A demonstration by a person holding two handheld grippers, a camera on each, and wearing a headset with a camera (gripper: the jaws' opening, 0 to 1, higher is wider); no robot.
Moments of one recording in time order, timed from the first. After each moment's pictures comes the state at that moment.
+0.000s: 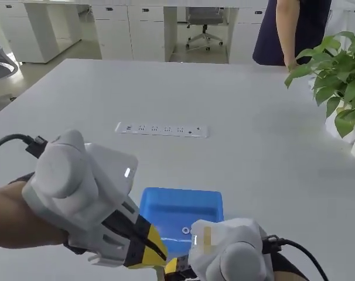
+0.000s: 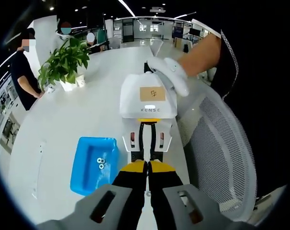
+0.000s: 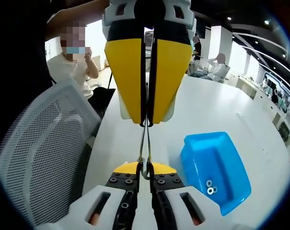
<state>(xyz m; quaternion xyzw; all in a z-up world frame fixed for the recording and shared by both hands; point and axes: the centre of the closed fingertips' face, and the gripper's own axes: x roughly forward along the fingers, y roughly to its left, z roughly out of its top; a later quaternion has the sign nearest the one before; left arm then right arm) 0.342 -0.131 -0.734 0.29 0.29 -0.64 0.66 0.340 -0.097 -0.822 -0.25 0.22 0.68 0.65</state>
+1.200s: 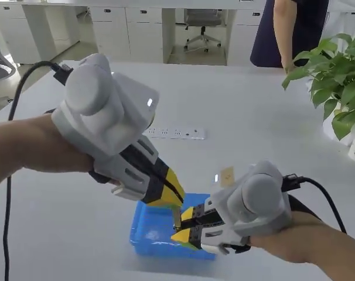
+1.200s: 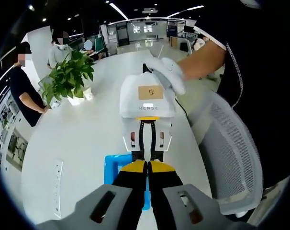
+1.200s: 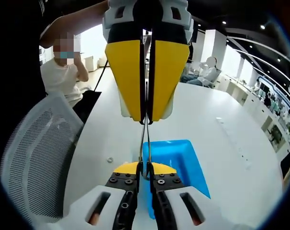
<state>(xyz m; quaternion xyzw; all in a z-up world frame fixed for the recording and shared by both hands) 0.408 -0.150 -0.689 0.32 0.25 -0.65 0.65 0.414 -0.115 -0.777 -0.27 0.20 0.66 0.67</state>
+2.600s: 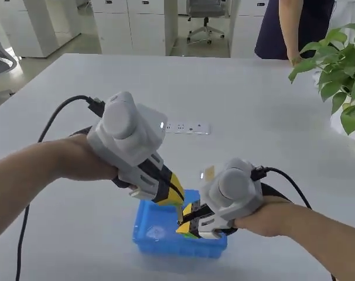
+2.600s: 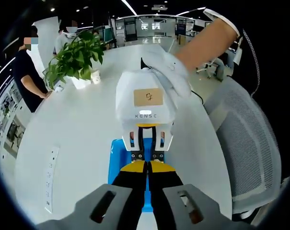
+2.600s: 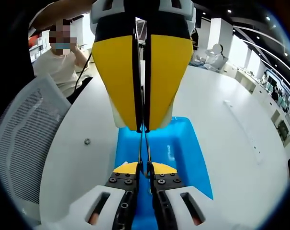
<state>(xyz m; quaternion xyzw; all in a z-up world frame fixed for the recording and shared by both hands) 0.452 -0.137 -0.761 0.30 0.28 -0.62 0.66 0.455 -0.106 -0.850 -0.29 0.25 0.67 0.64</state>
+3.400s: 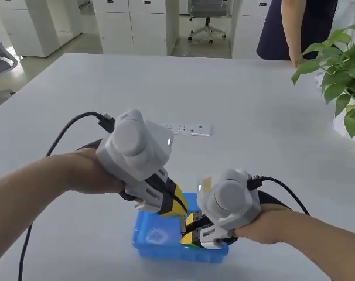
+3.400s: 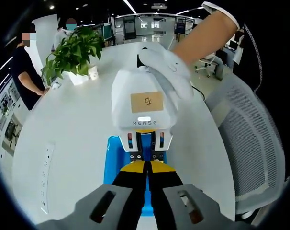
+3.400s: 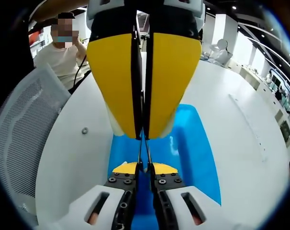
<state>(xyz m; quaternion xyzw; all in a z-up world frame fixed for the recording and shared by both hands) 0.455 -0.140 -0.781 0.30 0.29 -0.63 0.66 0.455 -0.112 -0.870 -0.31 0.26 0.67 0.62</state>
